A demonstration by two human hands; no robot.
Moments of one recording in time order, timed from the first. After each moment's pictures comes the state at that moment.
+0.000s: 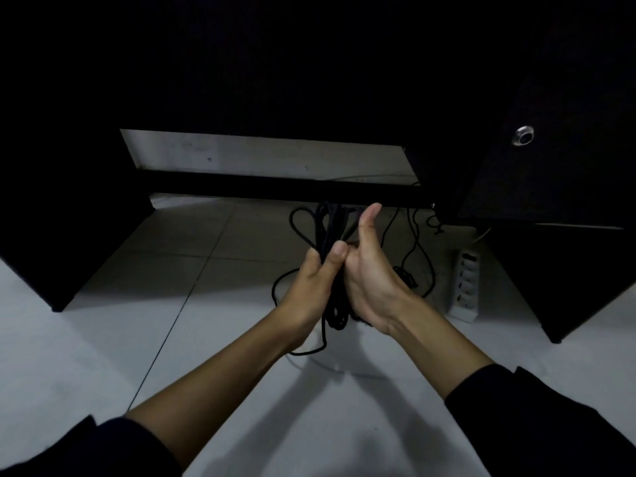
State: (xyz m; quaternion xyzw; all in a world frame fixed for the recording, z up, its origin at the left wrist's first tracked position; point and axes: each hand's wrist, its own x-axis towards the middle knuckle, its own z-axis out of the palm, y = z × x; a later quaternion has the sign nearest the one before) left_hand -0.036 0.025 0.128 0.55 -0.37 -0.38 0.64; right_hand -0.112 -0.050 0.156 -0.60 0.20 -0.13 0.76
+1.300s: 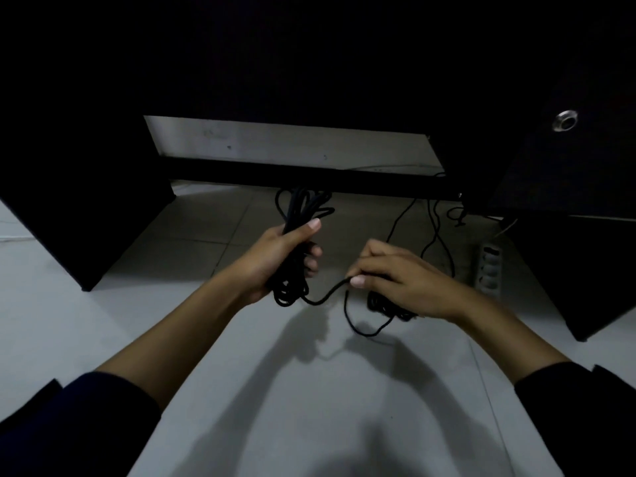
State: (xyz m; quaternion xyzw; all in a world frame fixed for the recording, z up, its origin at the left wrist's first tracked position) left_hand 0.027 0.059 0.154 0.60 -0.27 -0.43 0.61; right_hand -0.140 -0.084 0.147 -0.96 0.07 -0.05 0.28
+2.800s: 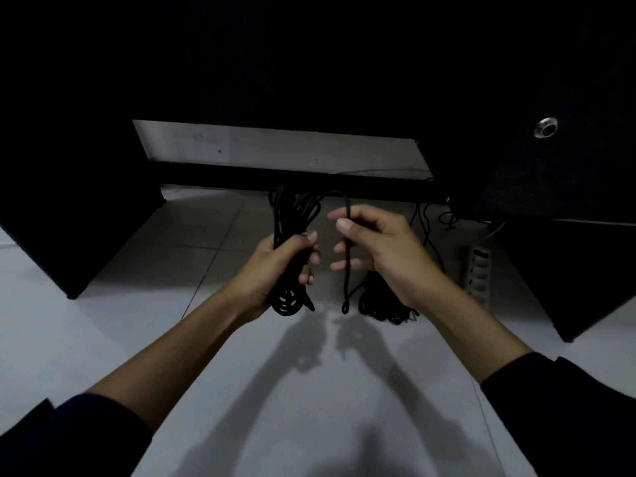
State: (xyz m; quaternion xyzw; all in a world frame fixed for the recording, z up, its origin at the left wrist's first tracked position) left_hand 0.012 0.056 0.145 0.56 -0.33 -0.39 0.65; right_hand -0.116 -0.060 0.174 -0.70 0.18 -0.26 0.64
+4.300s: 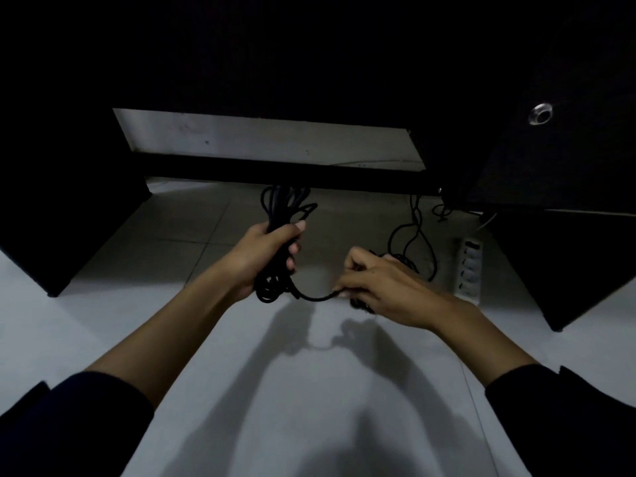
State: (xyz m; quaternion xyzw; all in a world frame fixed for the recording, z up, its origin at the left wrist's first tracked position) left_hand 0.031 0.039 0.139 0.62 -0.28 -0.41 0.61; right_hand -0.145 -0.097 0.114 -0.99 0.04 -0.08 0.11
